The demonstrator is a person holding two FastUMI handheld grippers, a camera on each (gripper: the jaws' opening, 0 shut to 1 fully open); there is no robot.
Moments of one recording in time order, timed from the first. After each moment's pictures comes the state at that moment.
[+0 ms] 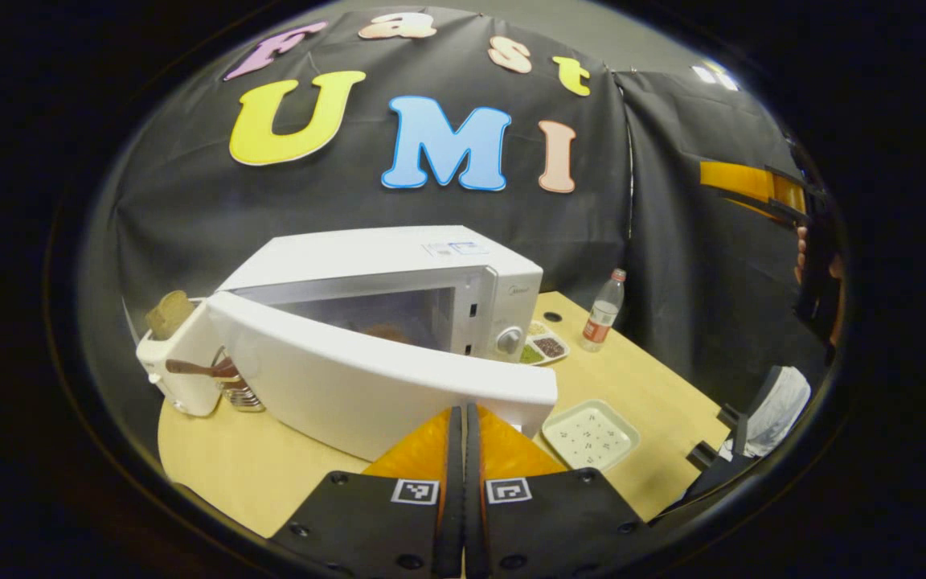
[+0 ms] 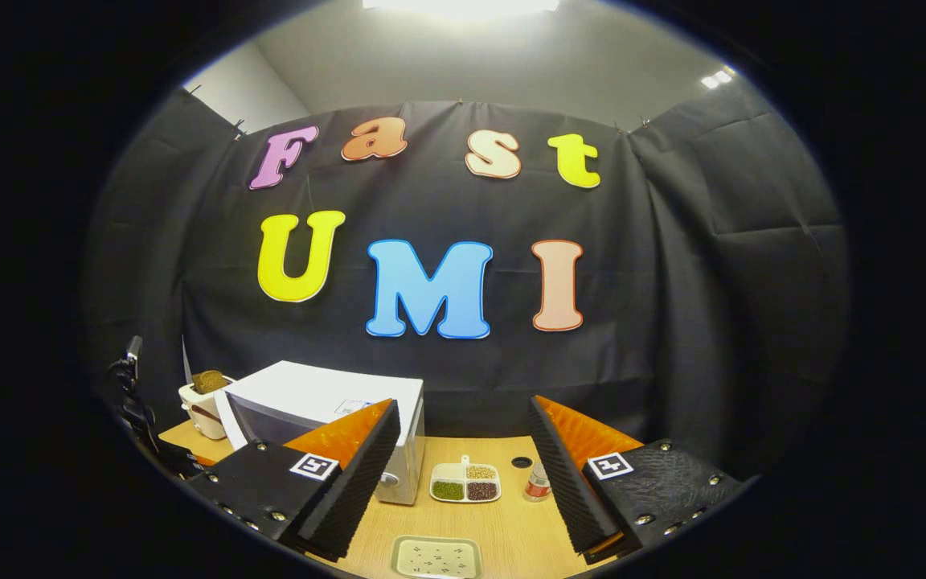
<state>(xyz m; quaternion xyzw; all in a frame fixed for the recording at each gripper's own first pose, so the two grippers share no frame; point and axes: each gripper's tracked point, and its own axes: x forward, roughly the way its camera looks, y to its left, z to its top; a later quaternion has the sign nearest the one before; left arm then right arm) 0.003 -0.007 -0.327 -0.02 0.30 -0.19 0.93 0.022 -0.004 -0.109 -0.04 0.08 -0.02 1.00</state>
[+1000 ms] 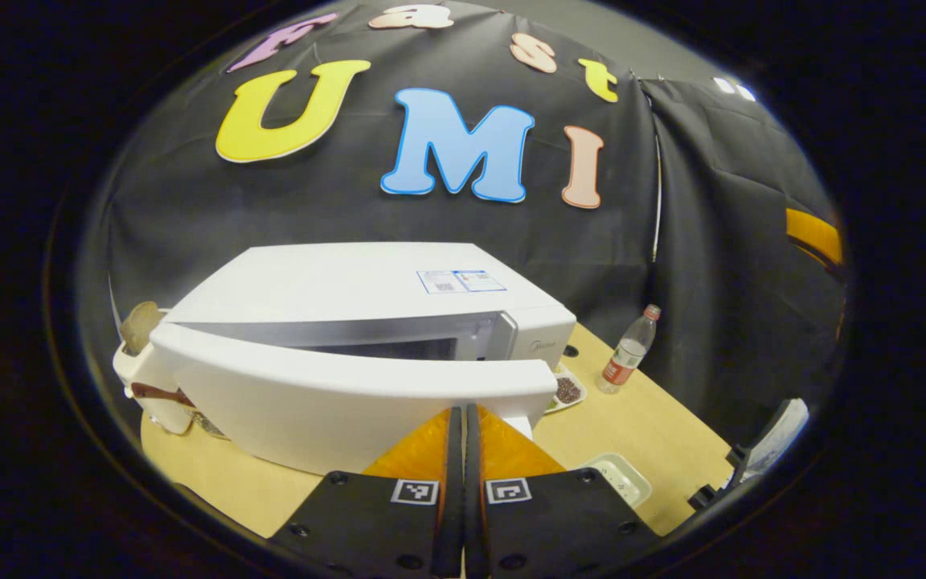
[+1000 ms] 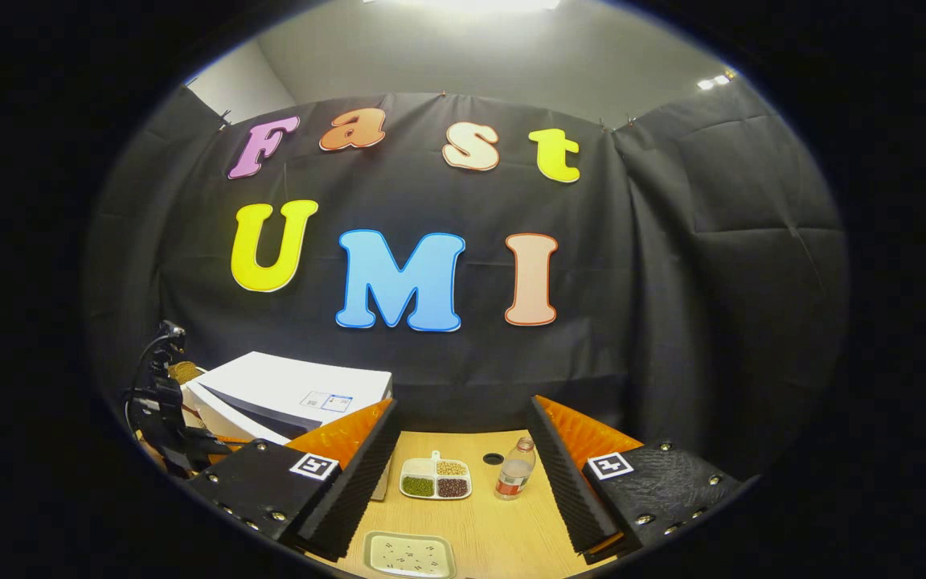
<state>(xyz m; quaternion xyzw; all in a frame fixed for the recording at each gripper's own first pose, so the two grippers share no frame) 0.103 -0.043 -0.348 -0.04 0.29 -0.16 0.94 0.026 -0.044 -0.112 -0.05 0.09 -0.05 0.99</state>
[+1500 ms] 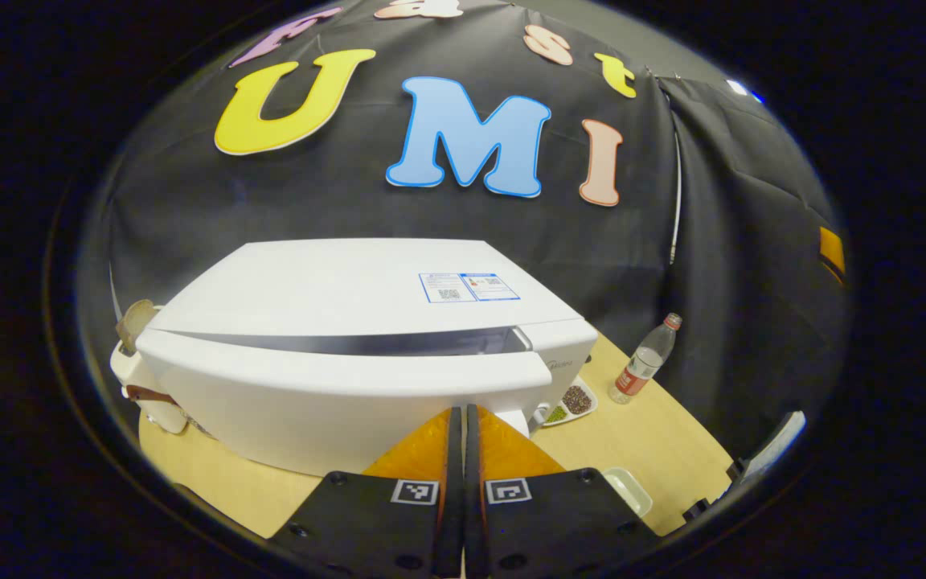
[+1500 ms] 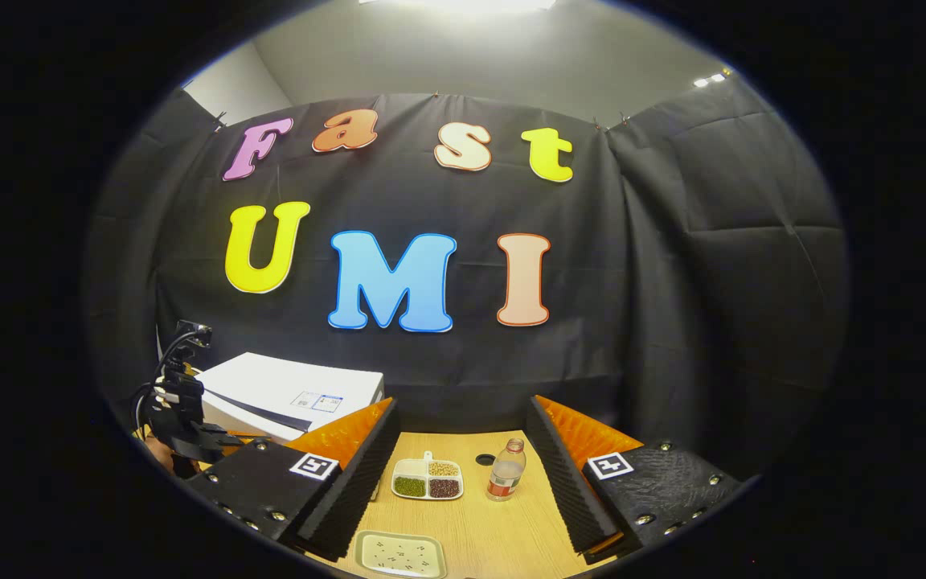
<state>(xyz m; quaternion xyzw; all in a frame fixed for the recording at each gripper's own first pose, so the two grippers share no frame) 0.134 -0.051 -0.359 -0.05 0.31 -0.14 0.94 0.028 -0.062 -0.107 -0.05 0.09 -0.06 0.99</state>
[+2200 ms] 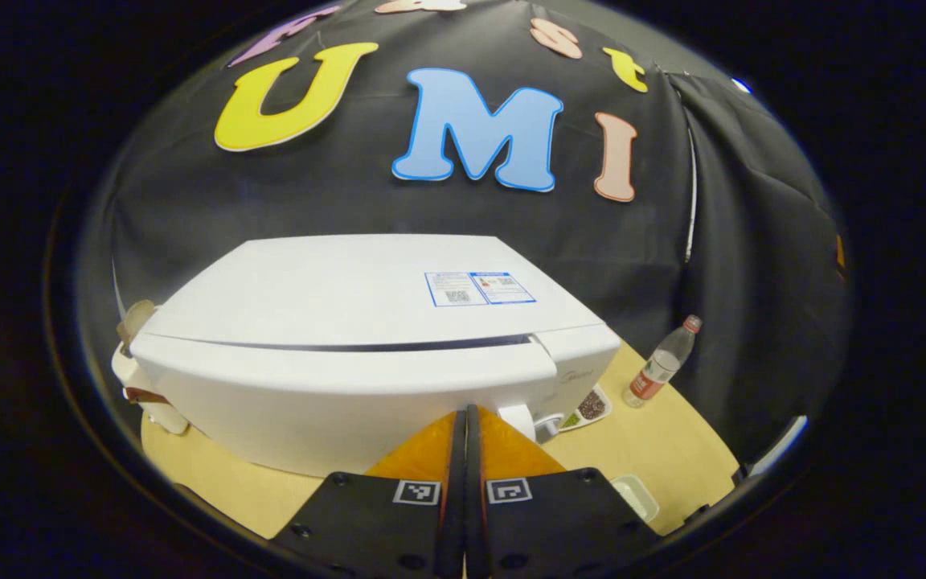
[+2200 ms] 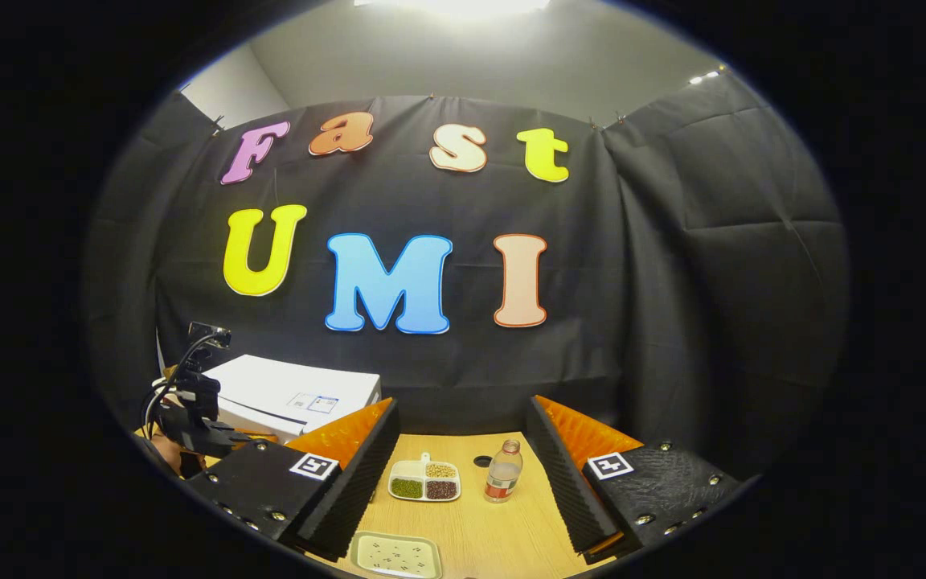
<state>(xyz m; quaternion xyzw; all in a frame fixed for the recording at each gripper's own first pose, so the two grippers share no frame) 0.153 -0.055 -0.369 -0.05 0.32 -0.12 0.94 0.032 -0.066 -0.111 -0.04 0.09 -0.05 0.99</state>
